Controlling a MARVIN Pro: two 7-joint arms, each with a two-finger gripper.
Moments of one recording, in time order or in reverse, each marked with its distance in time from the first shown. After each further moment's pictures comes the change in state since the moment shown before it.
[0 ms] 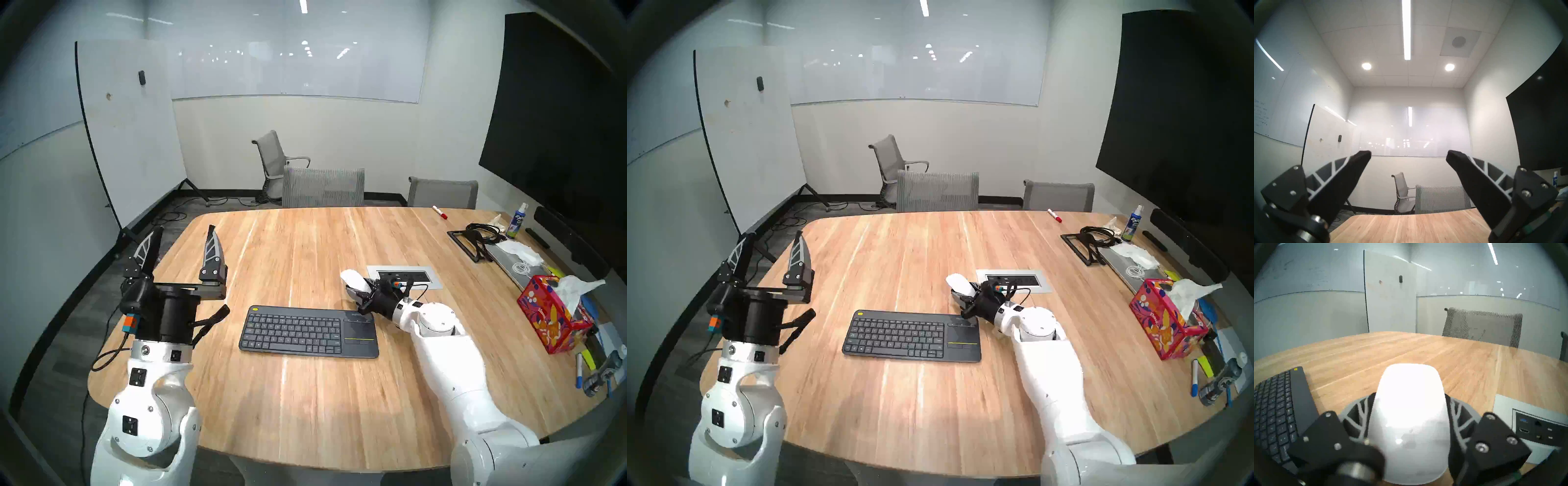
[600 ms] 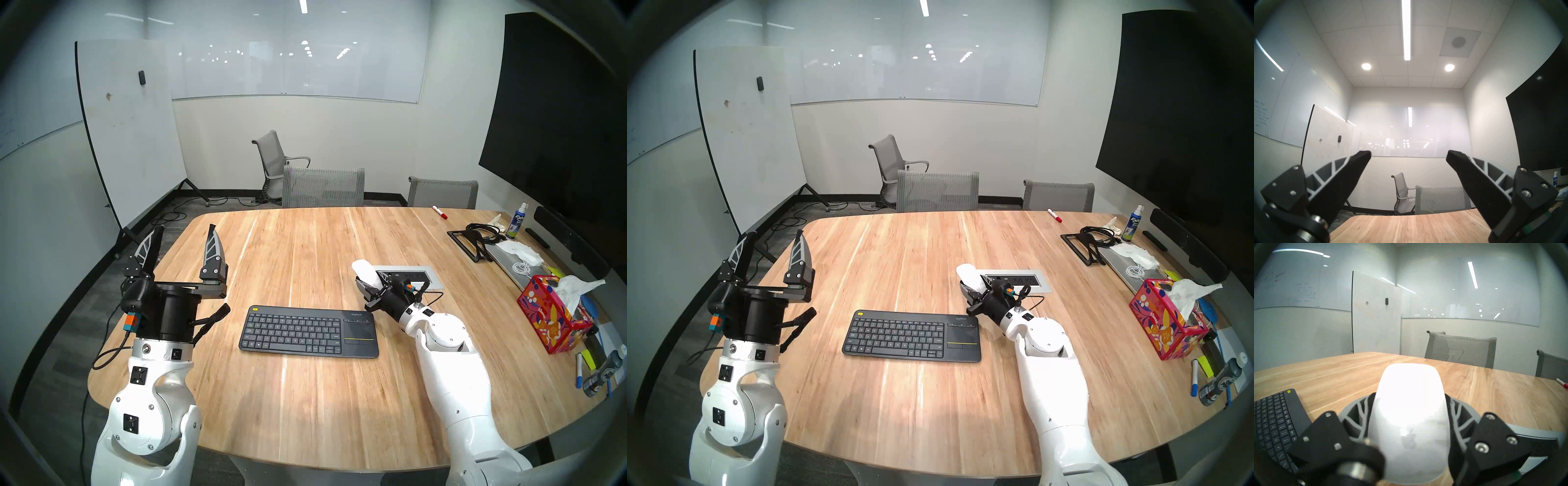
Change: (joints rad) left arm -0.010 0.000 0.000 0.007 0.000 0.000 -0.002; right arm -0.158 -0.048 0.075 -0.215 0.021 -0.049 -0.084
